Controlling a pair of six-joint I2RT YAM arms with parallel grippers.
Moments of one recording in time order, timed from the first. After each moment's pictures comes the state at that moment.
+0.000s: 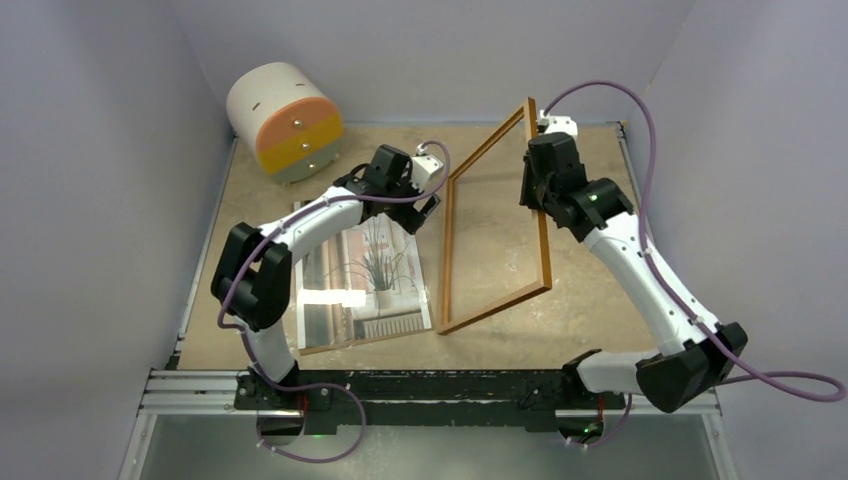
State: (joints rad) left arm -0.56 1.80 1.39 -0.40 0.07 0.22; right arm 0.47 1.33 1.45 -0.87 0.41 0.34
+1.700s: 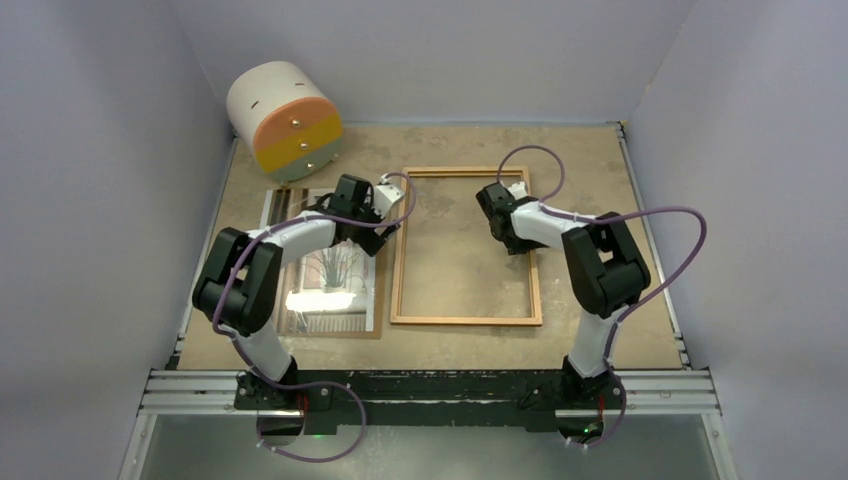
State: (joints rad) left arm -0.39 1.73 1.02 -0.19 0.02 0.40; right arm 0.44 1.88 1.14 -0.62 0.69 0.28
